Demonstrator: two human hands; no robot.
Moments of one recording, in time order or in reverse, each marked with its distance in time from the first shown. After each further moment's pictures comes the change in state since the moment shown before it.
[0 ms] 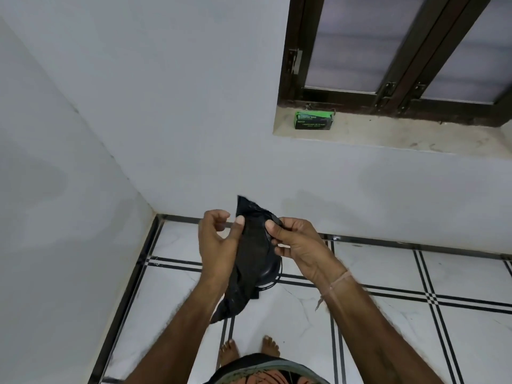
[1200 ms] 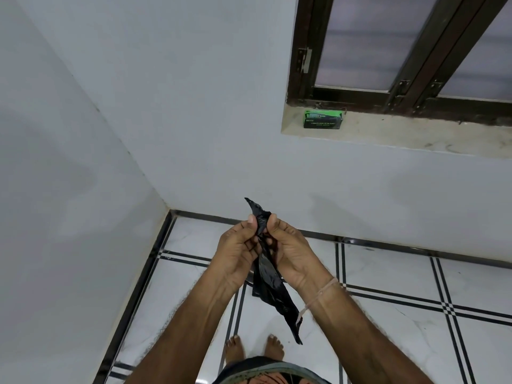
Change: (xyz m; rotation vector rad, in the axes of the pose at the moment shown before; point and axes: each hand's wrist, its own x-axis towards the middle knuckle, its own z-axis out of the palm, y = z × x) left_hand -0.023 0.018 0.022 -0.652 -0.294 -0.507; right_hand -0.003 0.020 0.018 0.520 -0.063 0.052
